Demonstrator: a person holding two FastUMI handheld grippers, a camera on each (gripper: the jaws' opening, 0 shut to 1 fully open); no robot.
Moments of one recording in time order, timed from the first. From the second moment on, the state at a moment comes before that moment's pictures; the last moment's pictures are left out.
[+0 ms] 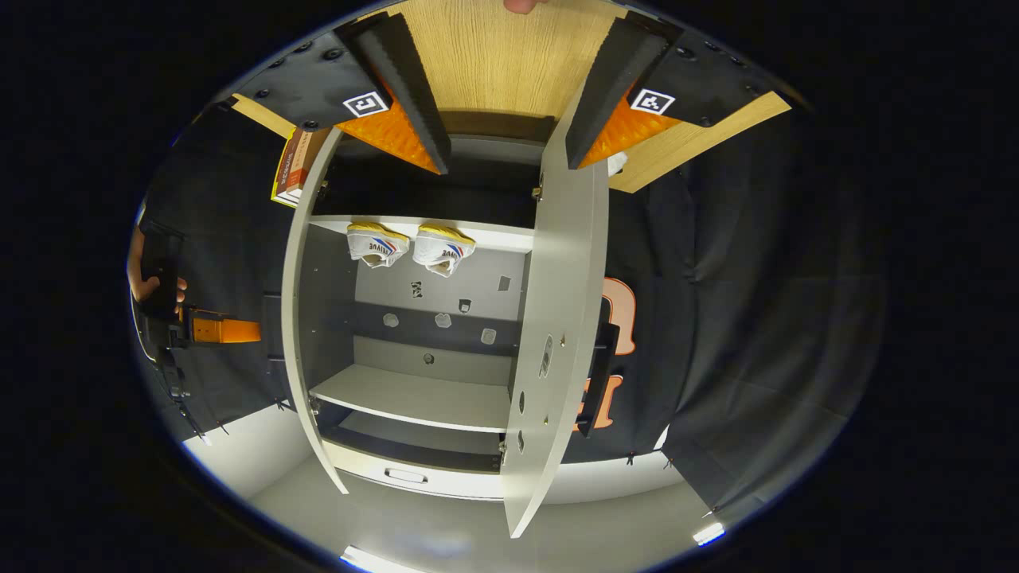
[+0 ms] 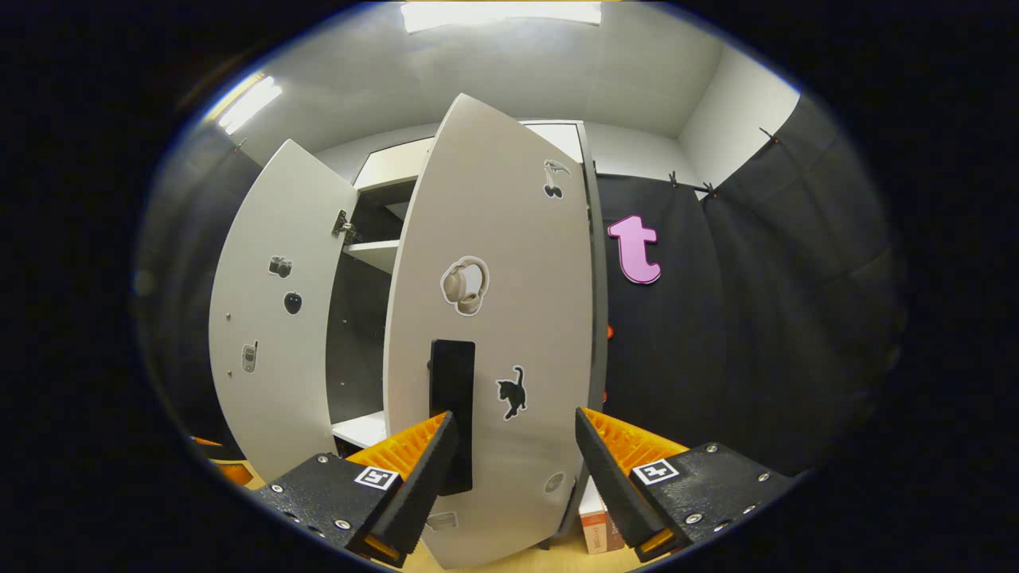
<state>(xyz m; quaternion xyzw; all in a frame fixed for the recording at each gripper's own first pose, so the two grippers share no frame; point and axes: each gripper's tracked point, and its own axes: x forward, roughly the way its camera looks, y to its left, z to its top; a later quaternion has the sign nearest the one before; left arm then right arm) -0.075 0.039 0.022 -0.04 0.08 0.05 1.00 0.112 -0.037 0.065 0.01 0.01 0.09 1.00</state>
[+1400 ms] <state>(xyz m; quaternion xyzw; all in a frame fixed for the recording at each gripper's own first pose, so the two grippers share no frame) -0.073 0.070 0.030 -0.04 0.07 0.08 0.99 0.222 0.044 0.028 0.03 0.02 0.09 1.00</state>
